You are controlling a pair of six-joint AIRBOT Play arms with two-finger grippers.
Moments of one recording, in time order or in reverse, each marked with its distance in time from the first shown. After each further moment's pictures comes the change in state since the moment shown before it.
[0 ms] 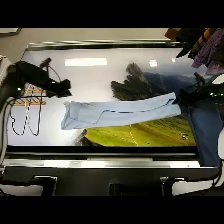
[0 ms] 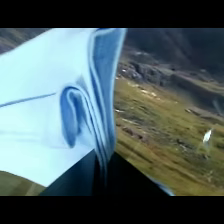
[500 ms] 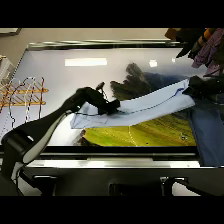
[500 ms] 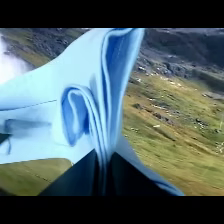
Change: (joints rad) left arm -0.444 -0.271 -0.004 -0.216 -0.336 -0.198; right arm 0.000 0.288 0.002 0.011 0.062 0.093
